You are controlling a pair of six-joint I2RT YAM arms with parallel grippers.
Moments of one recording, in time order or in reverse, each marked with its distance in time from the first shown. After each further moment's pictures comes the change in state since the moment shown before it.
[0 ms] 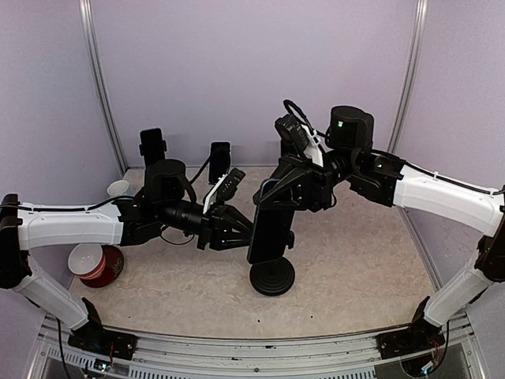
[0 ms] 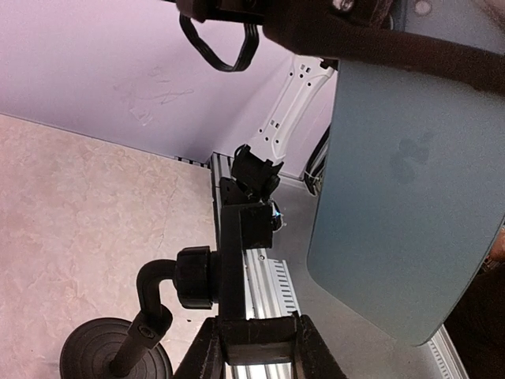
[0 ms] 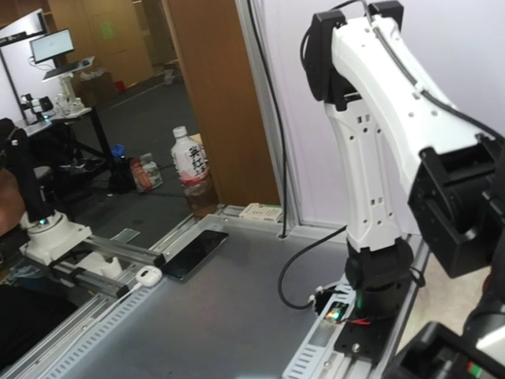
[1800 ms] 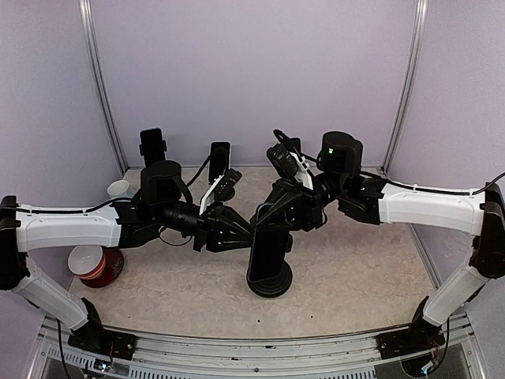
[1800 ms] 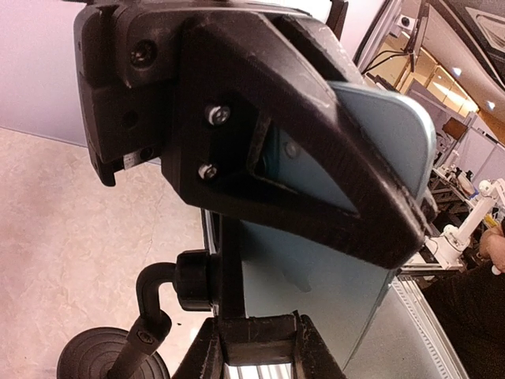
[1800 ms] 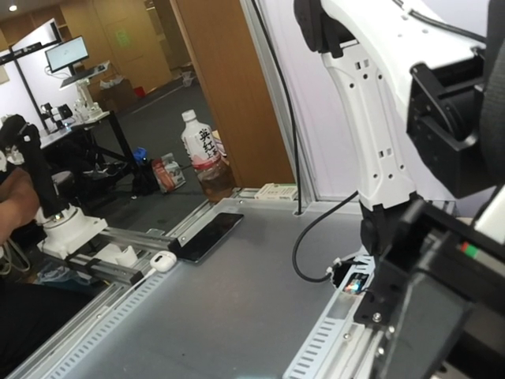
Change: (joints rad) left arm 0.004 -0.019 -0.029 0.053 0.039 -0.016; right arm -0.013 0.059 -0.170 0.243 -0.038 0.103
